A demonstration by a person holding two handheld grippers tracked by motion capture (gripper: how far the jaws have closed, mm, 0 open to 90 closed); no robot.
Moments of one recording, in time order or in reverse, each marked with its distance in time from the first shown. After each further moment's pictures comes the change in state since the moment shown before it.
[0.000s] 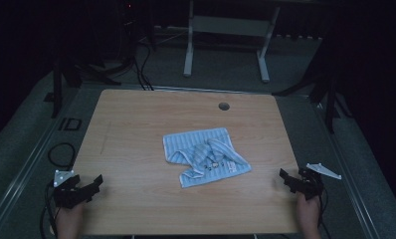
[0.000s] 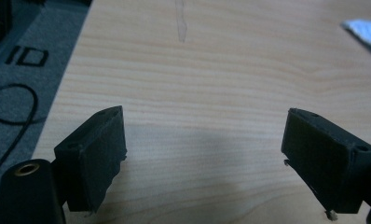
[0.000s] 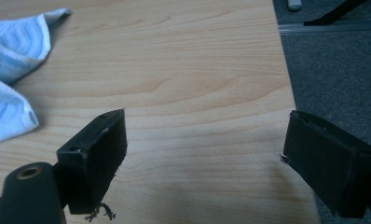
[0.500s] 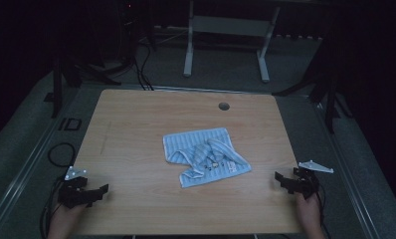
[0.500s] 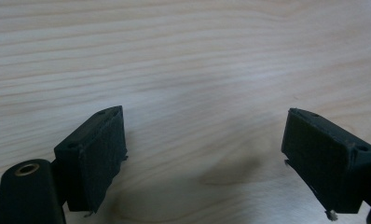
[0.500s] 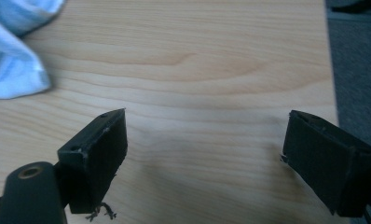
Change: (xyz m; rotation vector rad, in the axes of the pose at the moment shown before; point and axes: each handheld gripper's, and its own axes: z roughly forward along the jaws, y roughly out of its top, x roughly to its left) left arm -0.009 0.011 0.001 0.246 -0.109 0.198; right arm 0.007 0.006 0.007 0.113 0.065 -0.121
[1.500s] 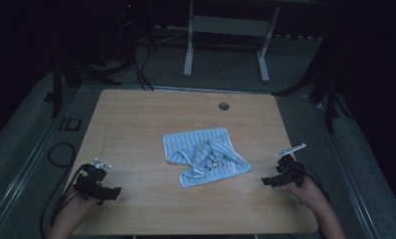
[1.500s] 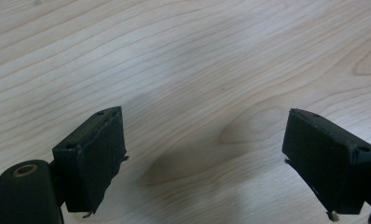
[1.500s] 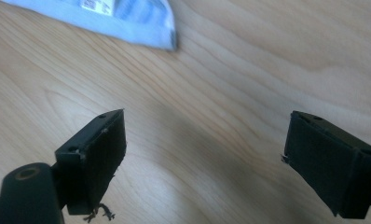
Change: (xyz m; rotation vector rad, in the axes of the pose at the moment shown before) left arm -0.057 0.046 -0.001 0.270 0.034 0.221; right arm 0.045 0.061 0.009 0.424 0.229 -0.285
